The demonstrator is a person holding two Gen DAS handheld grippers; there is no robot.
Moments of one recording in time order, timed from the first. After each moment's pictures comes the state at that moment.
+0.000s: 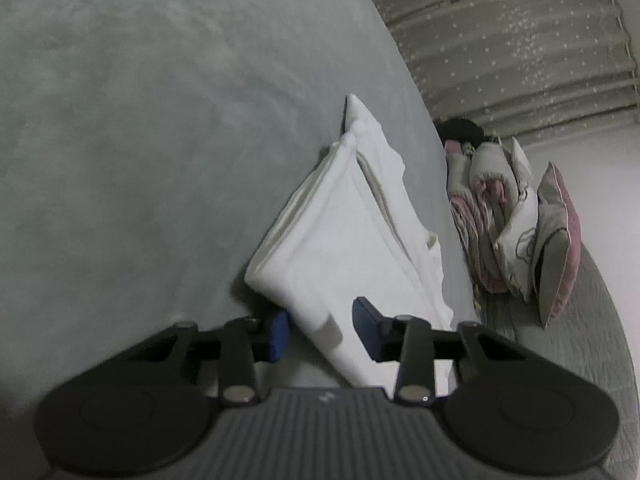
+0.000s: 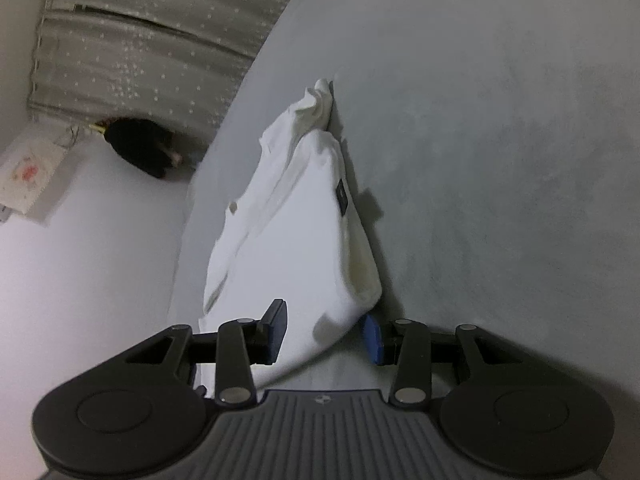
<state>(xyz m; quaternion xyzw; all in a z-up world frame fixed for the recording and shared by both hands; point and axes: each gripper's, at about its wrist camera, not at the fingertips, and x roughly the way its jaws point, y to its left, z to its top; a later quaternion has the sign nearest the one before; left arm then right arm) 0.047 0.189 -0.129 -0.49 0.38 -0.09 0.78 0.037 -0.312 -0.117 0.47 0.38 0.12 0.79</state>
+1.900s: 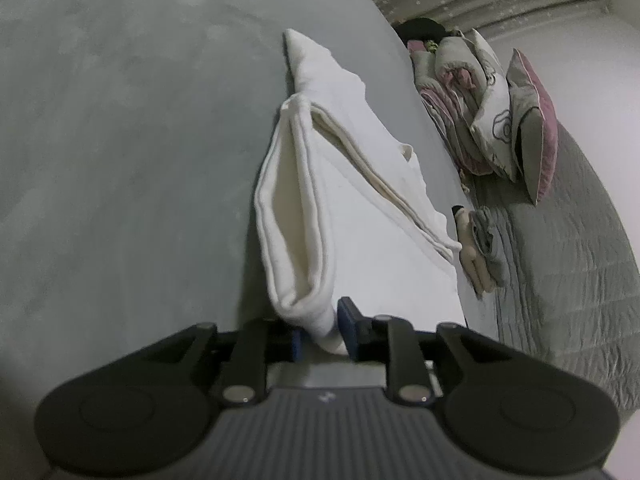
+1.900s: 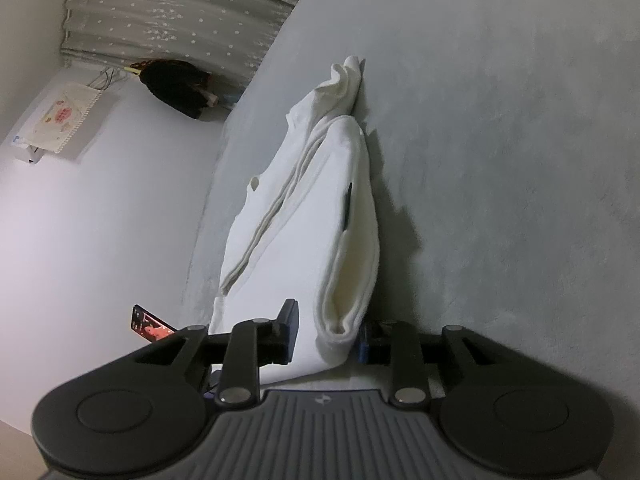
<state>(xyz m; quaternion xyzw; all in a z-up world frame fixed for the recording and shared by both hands) -0.014 0.198 -0.117 -0.38 0.47 -0.21 0.77 0.012 -0.348 -0.123 0.44 0.42 0.22 0.76</state>
